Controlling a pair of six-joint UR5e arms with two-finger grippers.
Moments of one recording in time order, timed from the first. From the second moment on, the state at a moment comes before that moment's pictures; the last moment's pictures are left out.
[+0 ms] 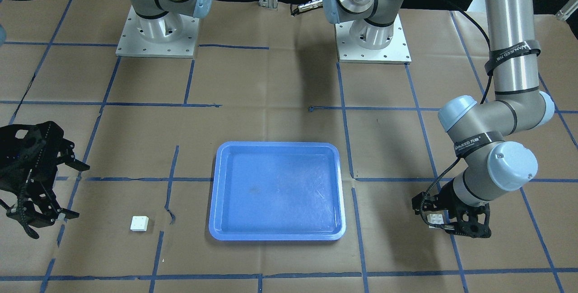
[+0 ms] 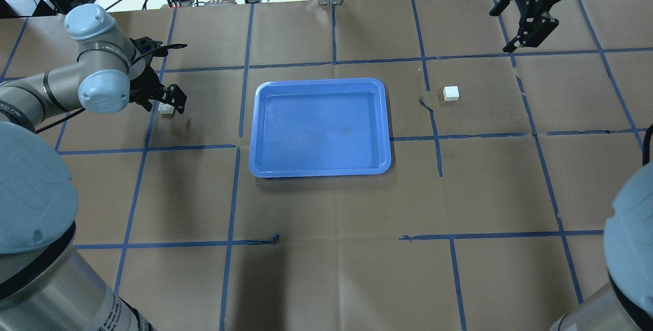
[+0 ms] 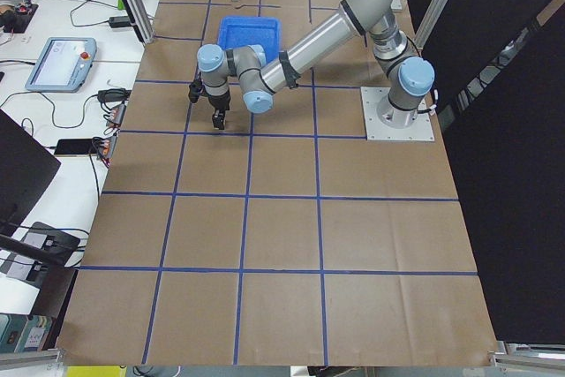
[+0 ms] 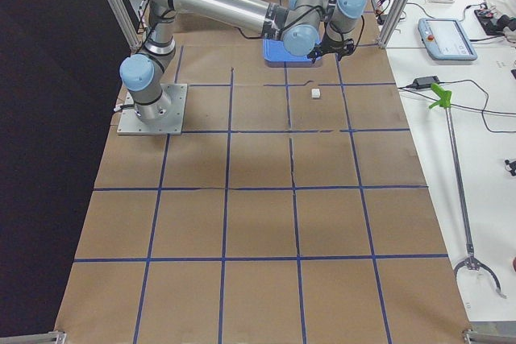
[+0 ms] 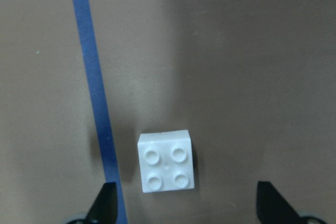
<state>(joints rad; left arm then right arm) -1.28 -2.14 -1.65 -0.91 1.57 0.42 1.29 -1.15 1.35 -1.67 -1.19 -1.94</state>
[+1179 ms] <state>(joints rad) -1.37 -2.08 -1.67 -0.92 1.57 0.47 1.21 -0.93 1.57 -1.92 -0.91 -2.05</state>
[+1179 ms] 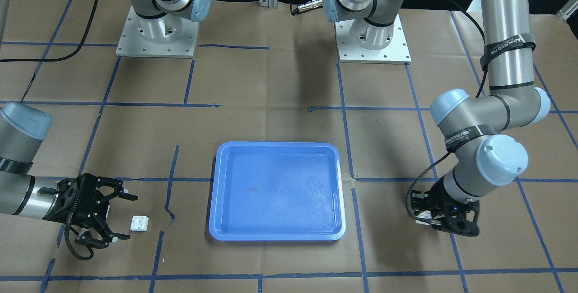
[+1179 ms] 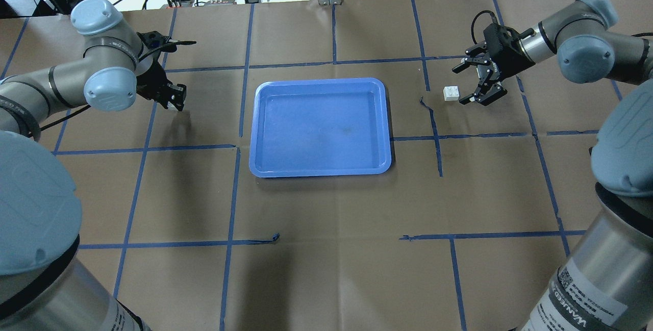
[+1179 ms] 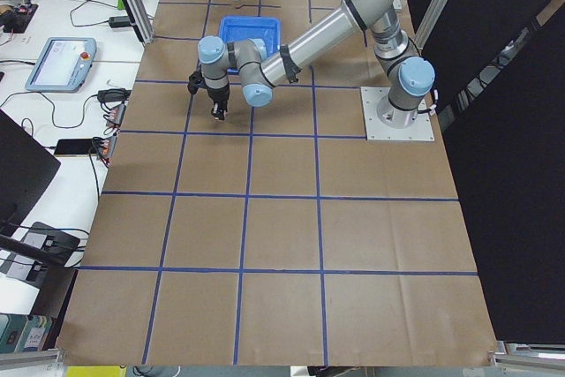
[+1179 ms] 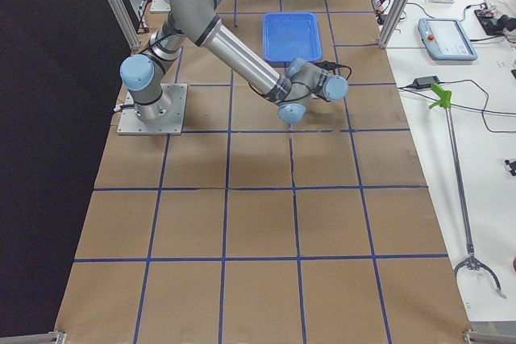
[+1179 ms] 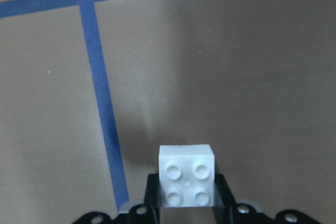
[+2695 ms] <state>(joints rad) -1.88 -2.07 -1.72 -0.87 1.57 1.15 1.21 -0.91 1.60 -1.97 -0.92 -2.06</state>
